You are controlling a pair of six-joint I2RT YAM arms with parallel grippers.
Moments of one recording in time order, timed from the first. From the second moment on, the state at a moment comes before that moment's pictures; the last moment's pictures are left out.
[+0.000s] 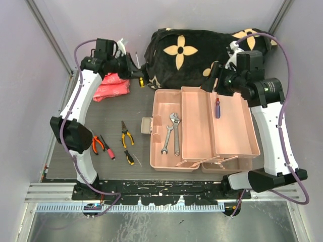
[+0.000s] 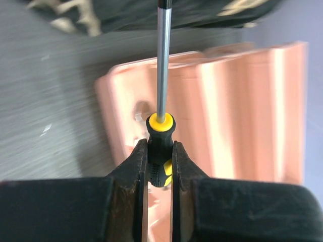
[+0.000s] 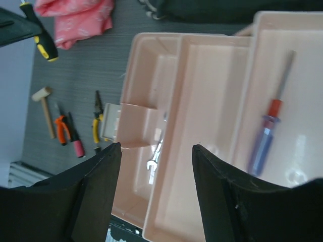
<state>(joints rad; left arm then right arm) -0.25 1.93 2.07 -0.89 0.48 -0.46 0.20 1.35 1.87 -1.15 -0.16 0.36</state>
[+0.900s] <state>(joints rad) -0.48 1.79 1.96 -0.44 0.87 -0.73 0.58 1.52 1.88 -0.81 -0.16 0.47</state>
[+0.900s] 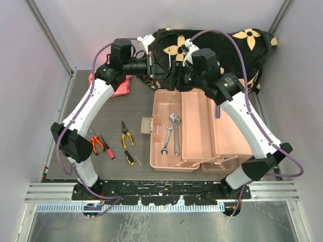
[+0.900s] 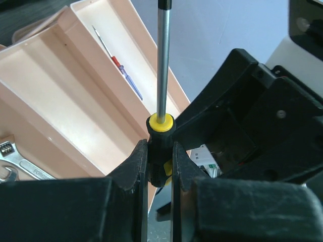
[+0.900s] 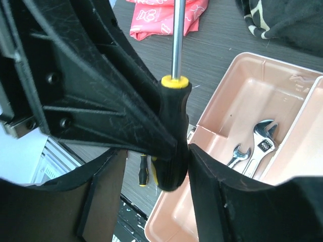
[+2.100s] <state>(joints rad) -0.12 1.68 1.72 -0.85 0.49 -0.49 0.18 1.58 1.93 -1.41 0.32 0.32</state>
